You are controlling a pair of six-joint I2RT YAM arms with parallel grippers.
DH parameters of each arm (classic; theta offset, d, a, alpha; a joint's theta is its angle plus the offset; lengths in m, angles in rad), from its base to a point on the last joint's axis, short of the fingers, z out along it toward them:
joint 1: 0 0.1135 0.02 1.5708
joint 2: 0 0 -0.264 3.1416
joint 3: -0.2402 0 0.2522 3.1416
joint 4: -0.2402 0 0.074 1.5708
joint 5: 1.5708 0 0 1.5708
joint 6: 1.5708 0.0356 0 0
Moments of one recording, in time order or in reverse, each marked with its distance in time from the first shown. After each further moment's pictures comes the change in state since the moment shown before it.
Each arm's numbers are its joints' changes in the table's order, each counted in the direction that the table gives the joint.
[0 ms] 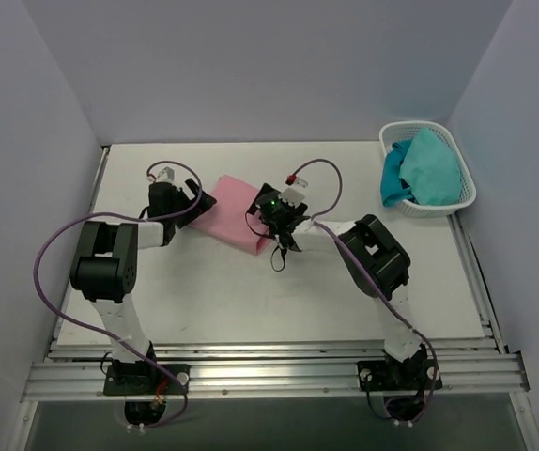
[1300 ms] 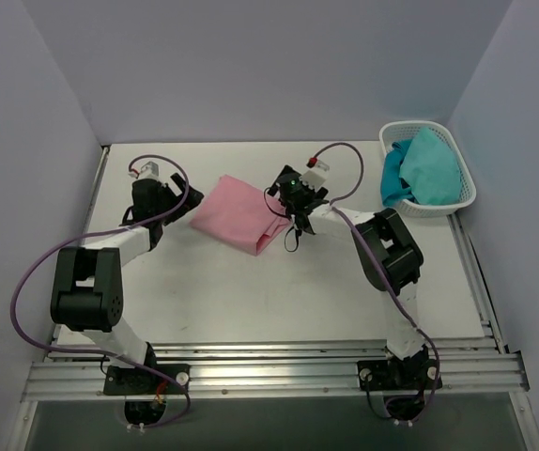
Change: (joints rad) left arm 0.038 0.272 0.077 -0.168 -0.068 0.050; right arm -0.115 0.059 -0.029 -0.074 0.004 -0.058
